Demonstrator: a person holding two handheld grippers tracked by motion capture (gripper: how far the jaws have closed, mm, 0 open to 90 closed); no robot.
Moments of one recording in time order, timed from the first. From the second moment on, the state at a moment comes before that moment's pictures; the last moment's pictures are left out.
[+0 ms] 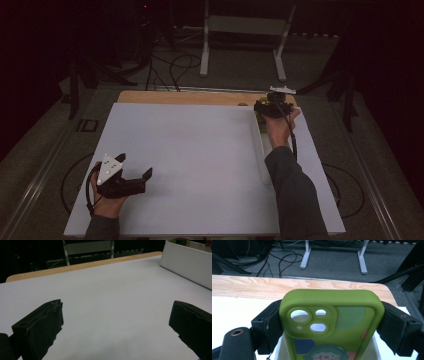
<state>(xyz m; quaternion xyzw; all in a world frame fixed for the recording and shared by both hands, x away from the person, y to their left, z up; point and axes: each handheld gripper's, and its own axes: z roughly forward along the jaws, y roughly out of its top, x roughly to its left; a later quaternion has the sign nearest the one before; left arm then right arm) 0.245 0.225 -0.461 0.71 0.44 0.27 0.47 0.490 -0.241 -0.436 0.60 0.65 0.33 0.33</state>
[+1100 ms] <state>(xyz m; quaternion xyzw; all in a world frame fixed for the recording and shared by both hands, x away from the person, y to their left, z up) 0.245 0.225 -0.462 0.71 0.45 0.27 0.47 0.499 -0.243 -0.441 0.61 0.65 0.33 0.31</state>
